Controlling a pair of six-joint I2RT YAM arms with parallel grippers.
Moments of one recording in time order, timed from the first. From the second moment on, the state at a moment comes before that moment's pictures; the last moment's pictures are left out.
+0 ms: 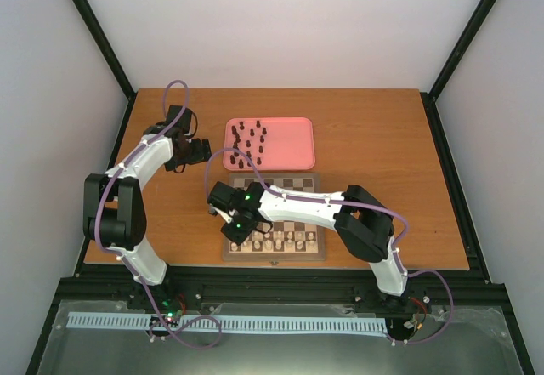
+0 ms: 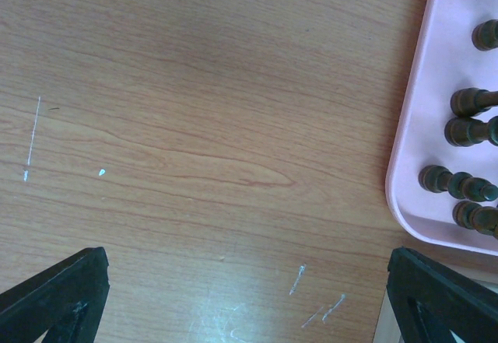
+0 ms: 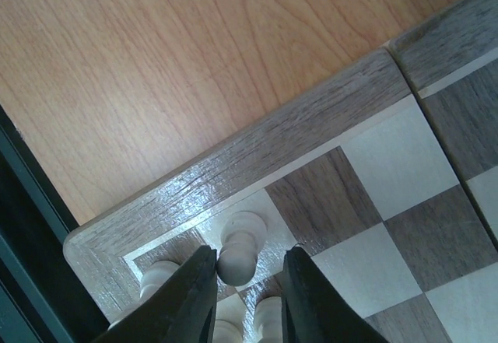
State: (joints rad) left arm -0.12 1.68 1.24 -0.71 -0.06 -0.38; right arm 1.18 2.03 1.57 -0.79 -0.07 0.18
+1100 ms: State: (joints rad) left arm -0.12 1.66 1.26 -0.73 -0.07 -0.38; right arm 0.76 1.81 1.64 -0.82 0.06 0.19
